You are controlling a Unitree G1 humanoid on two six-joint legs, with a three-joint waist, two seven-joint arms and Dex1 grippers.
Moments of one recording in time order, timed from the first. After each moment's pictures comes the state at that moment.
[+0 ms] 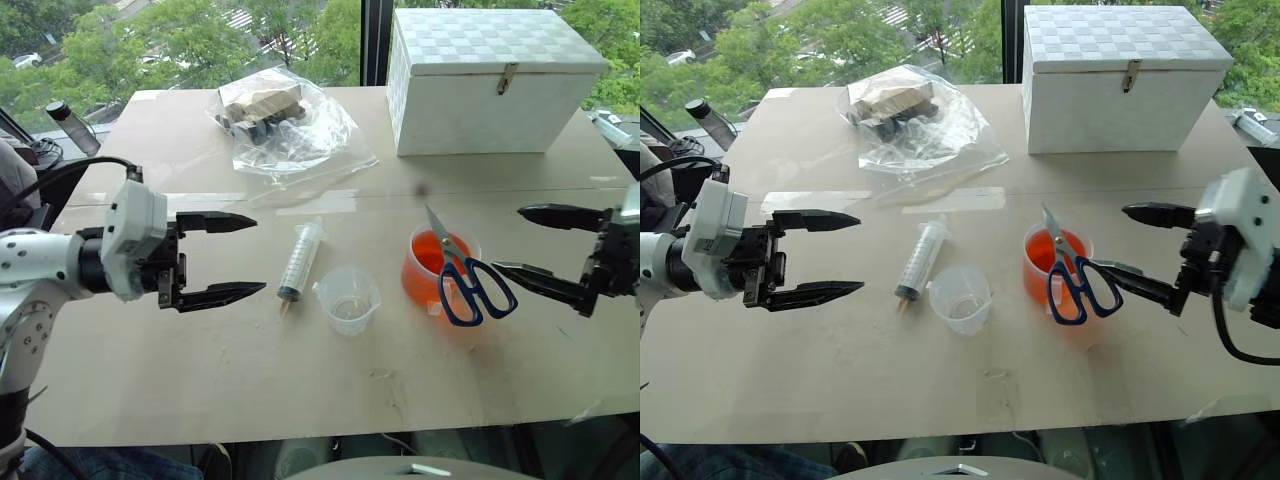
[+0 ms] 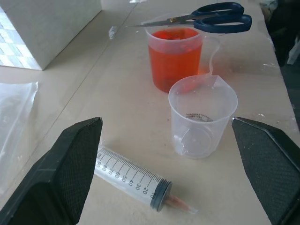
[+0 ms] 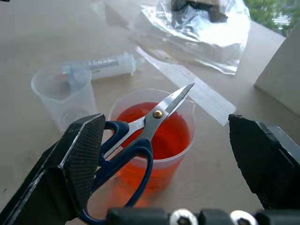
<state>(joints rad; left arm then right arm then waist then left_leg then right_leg) -0.13 1.07 0.38 -0.38 -0.79 0.46 -1.25 0.04 -1.25 -0.52 -0.69 1.15 0.73 0.63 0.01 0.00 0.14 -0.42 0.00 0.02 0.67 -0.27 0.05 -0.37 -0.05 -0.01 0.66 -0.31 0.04</state>
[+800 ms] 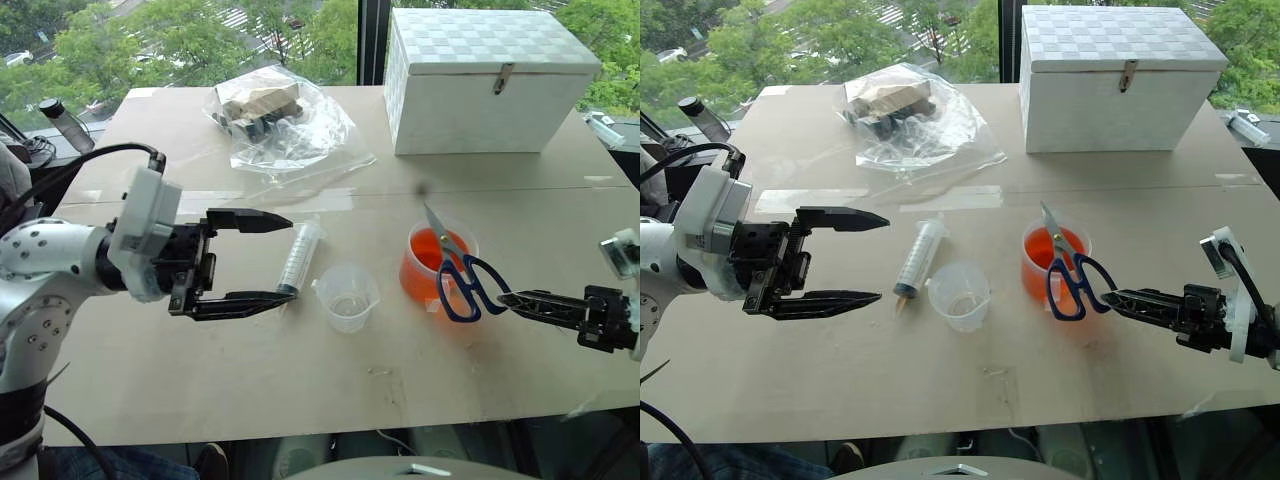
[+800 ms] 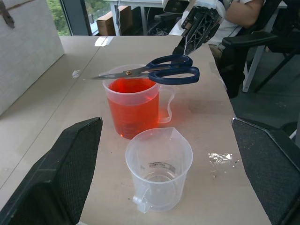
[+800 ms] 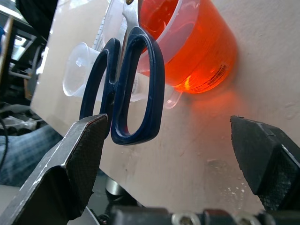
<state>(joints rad) -0.20 1.03 0.35 -0.49 -0.95 0.56 -1.24 0.23 -1.16 -0.50 -0.35 1.94 1.11 0.25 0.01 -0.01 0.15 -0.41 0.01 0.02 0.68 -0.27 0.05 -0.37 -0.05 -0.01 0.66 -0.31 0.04</state>
